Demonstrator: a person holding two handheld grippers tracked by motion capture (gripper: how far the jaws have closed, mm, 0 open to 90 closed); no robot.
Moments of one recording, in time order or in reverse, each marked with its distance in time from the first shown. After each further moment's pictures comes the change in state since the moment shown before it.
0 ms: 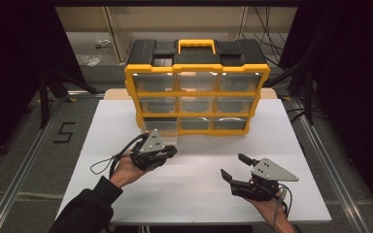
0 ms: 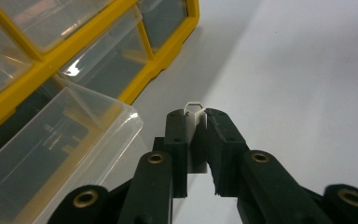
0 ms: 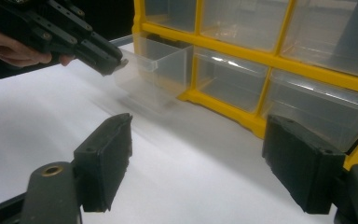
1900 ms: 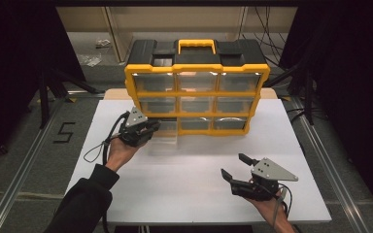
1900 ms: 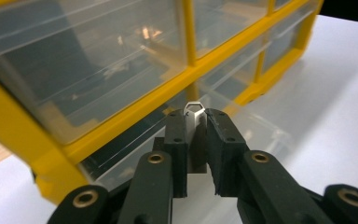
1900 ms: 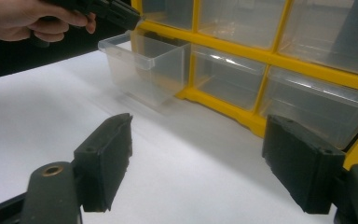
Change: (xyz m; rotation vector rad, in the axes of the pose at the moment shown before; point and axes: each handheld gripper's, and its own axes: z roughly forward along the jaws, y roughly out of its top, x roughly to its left) left arm 0.067 -0.004 -0.001 -0.058 0.248 -0.215; right arm -0.001 -0.001 0.001 0.006 -0.008 0.001
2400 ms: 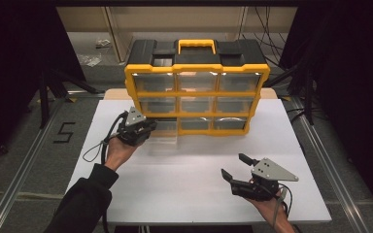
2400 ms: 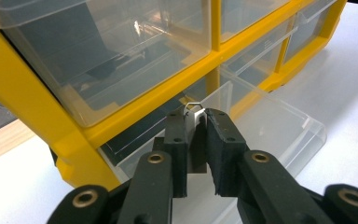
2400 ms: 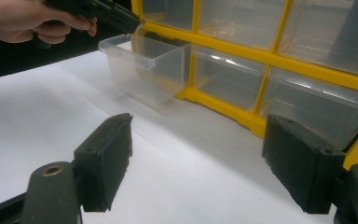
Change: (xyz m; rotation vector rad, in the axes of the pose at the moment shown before) left arm 0.005 -0.004 0.001 0.029 0.045 0.003; right arm 0.000 0.000 0.000 -0.002 0.001 -0.001
